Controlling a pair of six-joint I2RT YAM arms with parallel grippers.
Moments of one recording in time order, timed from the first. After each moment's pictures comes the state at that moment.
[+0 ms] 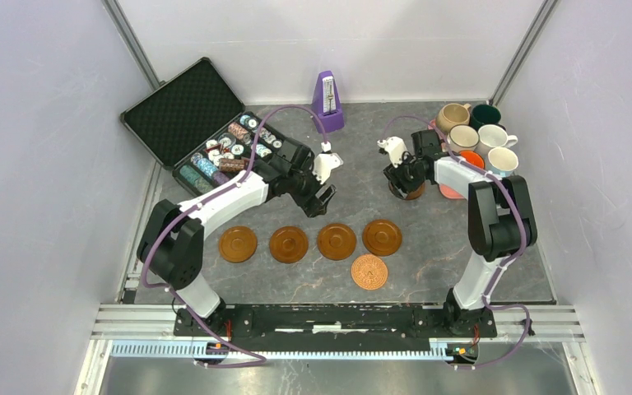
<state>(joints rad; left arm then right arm) -0.62 1.65 1.20 -0.46 0.31 0.31 0.18 1.80 1.13 -0.36 -0.28 -0.57</state>
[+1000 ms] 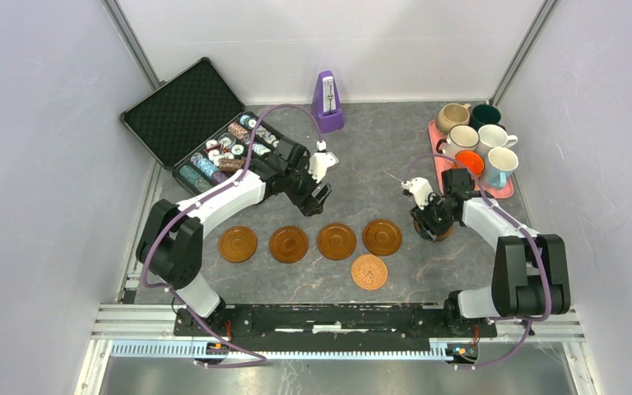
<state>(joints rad) -0.59 1.65 1.19 -0.48 0.32 0.31 0.04 1.40 0.71 -0.53 -0.30 -0.69</state>
